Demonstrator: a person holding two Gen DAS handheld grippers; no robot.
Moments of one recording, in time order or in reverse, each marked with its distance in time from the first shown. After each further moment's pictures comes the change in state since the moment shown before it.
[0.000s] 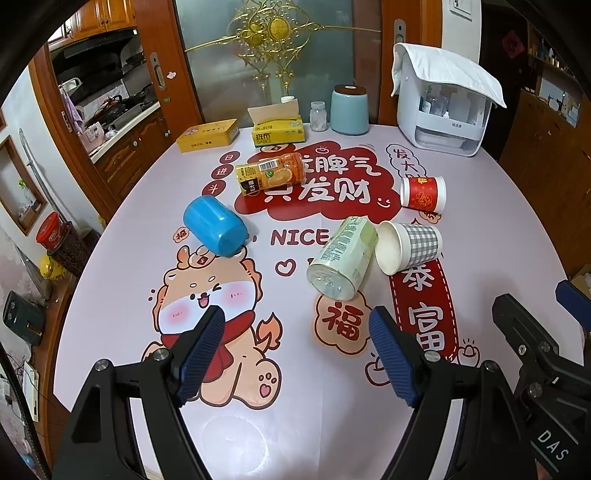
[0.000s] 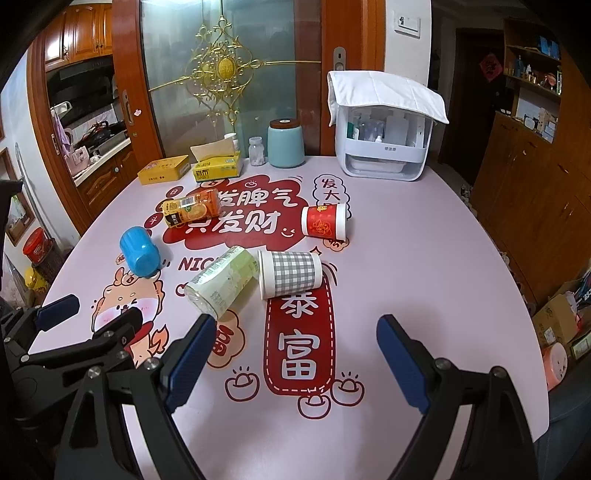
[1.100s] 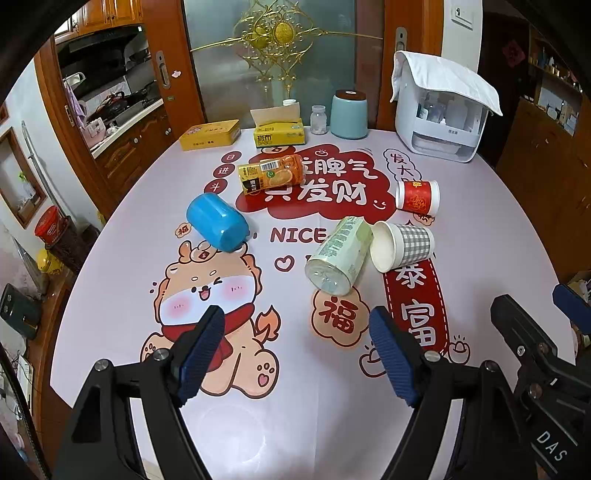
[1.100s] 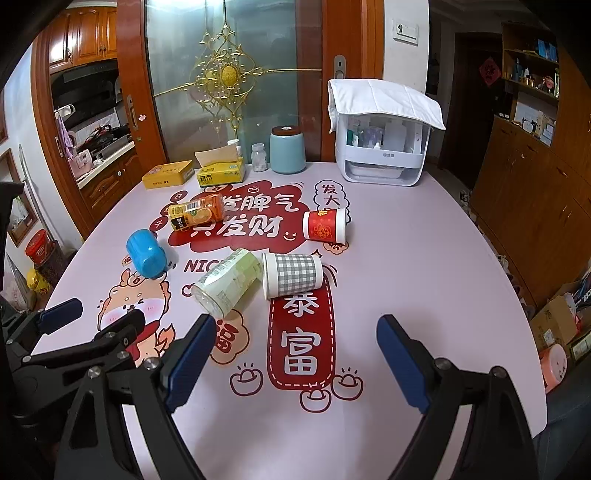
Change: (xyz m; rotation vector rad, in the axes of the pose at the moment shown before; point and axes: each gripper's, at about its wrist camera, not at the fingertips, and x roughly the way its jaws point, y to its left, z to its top) left arm -0.021 0.005 -0.002 -0.023 -0.007 -0.025; right arm -0.015 0.002 0.002 -0.006 -0.016 0.009
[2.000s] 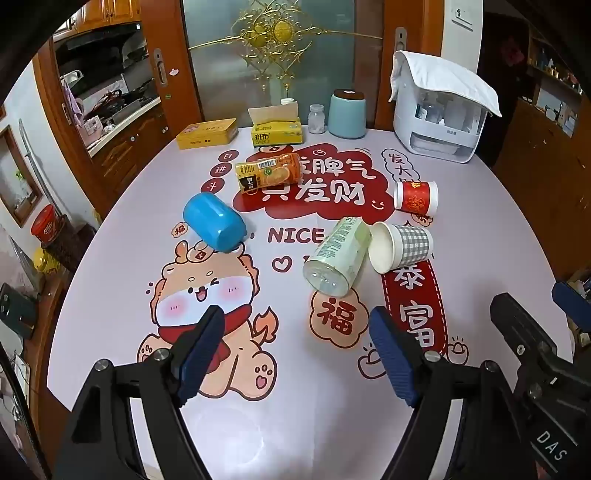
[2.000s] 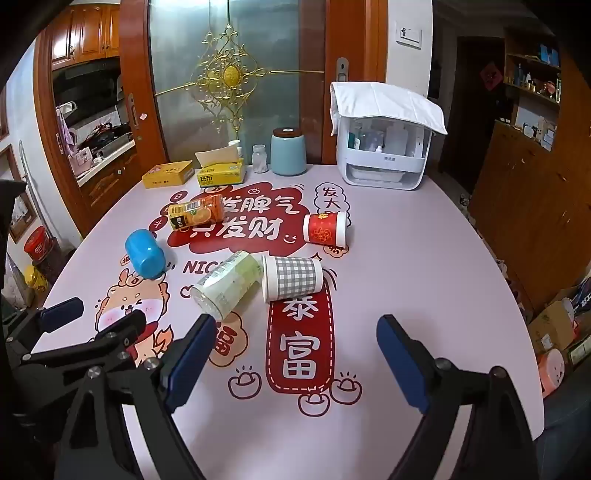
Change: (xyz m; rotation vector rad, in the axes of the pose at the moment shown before) left arm 0.005 -0.003 -0.001 -0.006 0.006 -0.007; right arm 0.001 0.003 0.000 -0.011 -0.008 -0.010
